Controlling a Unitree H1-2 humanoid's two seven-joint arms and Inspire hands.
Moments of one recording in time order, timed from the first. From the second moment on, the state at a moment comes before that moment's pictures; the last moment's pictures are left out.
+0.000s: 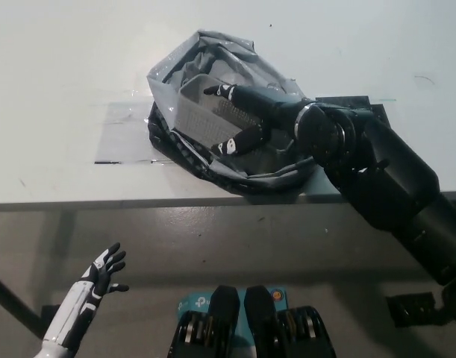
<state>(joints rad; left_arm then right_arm) 0.05 0.27 0.00 0.01 0.04 -0.18 -0.19 -1.04 -0.21 0.59 0.44 -0.44 0.29 0.47</state>
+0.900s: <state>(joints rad) 0.06 0.27 0.00 0.01 0.06 -0.20 -0.19 -1.05 -0.18 0.60 0.46 -0.58 0.25 0.37</state>
